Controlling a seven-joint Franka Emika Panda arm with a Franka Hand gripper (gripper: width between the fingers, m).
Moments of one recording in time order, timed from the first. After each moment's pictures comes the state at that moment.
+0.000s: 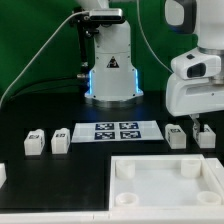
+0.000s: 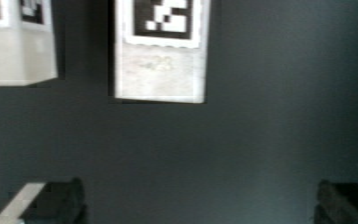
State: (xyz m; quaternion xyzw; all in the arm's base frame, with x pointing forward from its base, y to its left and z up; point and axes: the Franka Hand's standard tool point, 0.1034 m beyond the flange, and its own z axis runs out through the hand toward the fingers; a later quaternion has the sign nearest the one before) arm 0.422 0.195 0.049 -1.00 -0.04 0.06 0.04
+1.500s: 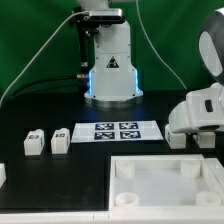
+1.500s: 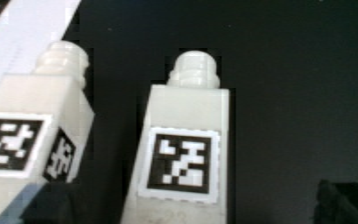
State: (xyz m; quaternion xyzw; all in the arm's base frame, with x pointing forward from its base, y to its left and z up) arm 0.383 0.194 0.015 -0.90 -0.04 0.43 -0.02
